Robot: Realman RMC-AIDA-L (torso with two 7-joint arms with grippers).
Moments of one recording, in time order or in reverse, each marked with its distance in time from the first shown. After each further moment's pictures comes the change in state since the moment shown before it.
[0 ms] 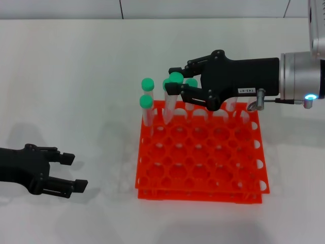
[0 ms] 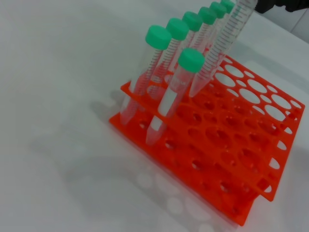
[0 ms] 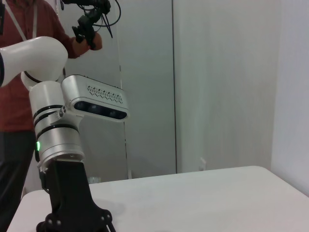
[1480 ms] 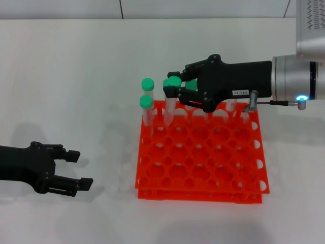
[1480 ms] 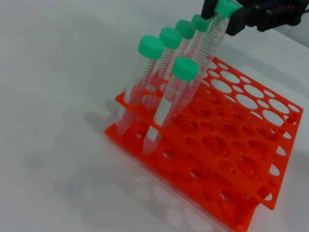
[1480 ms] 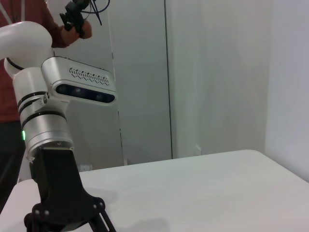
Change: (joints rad) left arm 0.000 -0.016 -0.002 -0.006 -0.009 -0.017 0.040; right arm 0.044 0.001 -0.017 0.078 -0.006 0.043 -0.009
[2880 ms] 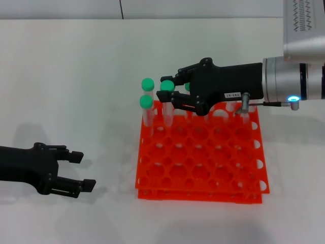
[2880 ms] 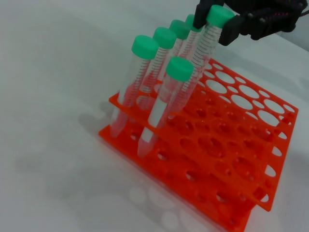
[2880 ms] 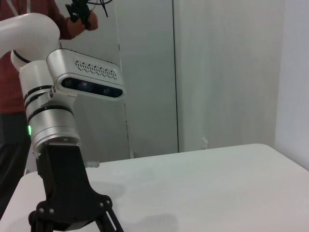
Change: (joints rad) left arm -0.008 -0.001 0.000 -0.023 0.000 -0.002 0.020; right arm 0.021 -0.002 -0.046 -0.001 0.001 0.026 0.020
